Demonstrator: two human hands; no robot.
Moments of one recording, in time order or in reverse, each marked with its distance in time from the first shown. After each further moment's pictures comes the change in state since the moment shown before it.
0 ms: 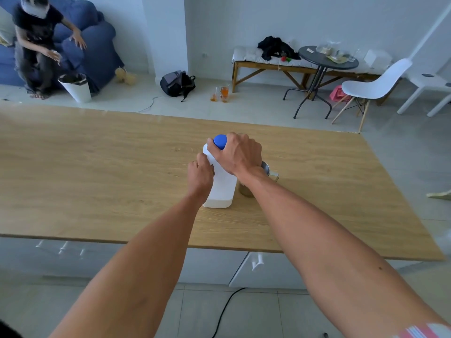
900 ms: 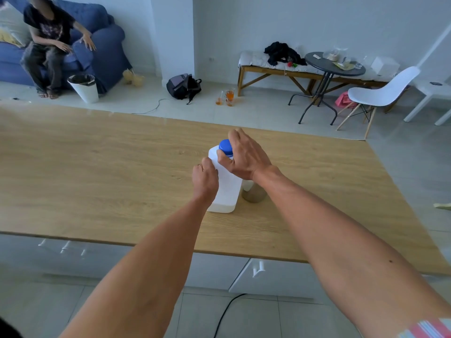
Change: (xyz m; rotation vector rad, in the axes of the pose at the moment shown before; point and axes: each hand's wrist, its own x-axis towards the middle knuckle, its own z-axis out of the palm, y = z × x) left_hand 0.002 0.001 0.007 -0.003 0.070 -0.017; right_hand 0.016 0.031 0.003 0.166 -0.063 -0.410
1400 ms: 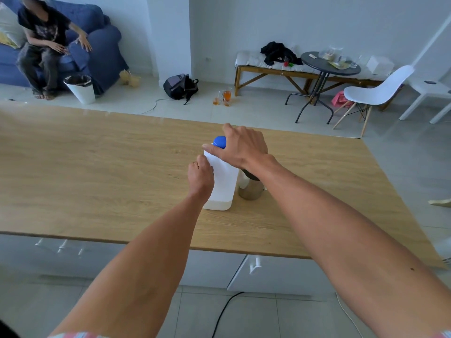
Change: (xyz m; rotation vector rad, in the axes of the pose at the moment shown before) left_hand -0.005 0.003 0.000 0.088 0.032 0.035; right_hand 0.011 -0.019 -0.029 -0.290 -0.102 0.149
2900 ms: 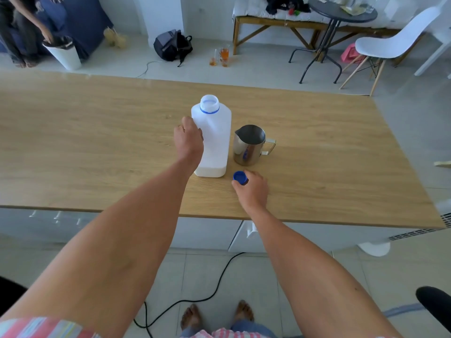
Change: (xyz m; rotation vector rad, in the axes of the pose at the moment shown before) left_hand 0.008 -0.007 0.010 -0.138 0.060 -0.058; right_hand -0.167 0.021 0.174 0.556 -0.060 0.689
